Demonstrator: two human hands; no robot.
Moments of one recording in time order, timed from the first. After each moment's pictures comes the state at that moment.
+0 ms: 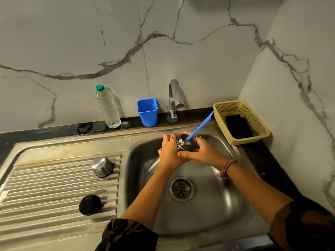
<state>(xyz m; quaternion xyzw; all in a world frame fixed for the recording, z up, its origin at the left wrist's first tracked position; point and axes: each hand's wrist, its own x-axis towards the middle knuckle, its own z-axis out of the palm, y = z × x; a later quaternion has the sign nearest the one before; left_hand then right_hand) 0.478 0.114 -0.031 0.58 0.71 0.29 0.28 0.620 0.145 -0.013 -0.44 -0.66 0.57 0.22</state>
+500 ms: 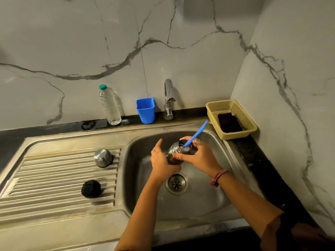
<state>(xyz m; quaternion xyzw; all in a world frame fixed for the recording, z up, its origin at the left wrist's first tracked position) 0.484 0.038 -0.047 0.45 0.70 0.40 0.39 0.636 0.076 -0.005 -0.46 -0.70 0.42 0.35</state>
